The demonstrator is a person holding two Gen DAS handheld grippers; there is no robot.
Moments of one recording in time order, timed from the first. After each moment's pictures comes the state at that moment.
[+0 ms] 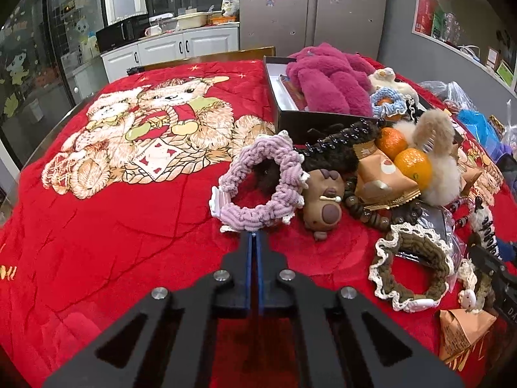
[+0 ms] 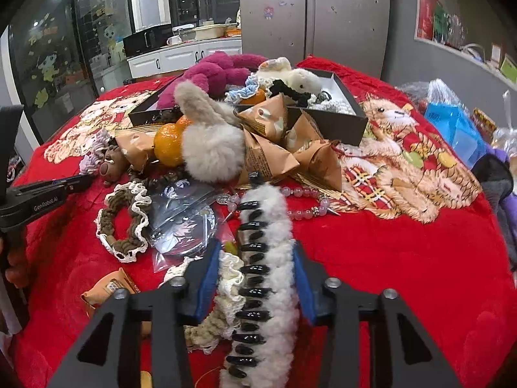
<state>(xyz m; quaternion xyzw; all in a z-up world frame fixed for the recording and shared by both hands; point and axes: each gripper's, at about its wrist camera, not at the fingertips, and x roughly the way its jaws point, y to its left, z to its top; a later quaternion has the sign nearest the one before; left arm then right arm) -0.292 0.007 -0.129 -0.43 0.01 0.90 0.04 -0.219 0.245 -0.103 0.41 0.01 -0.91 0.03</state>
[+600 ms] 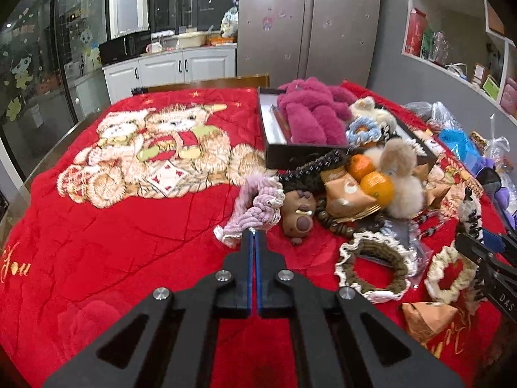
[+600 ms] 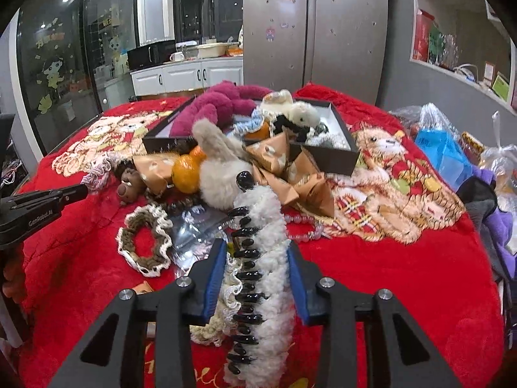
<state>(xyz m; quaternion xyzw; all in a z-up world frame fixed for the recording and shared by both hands) -0.256 0.007 -0.090 -0.38 -0.01 0.92 0.05 -0.205 0.238 -0.071 0.37 0.02 -0.93 0.03</state>
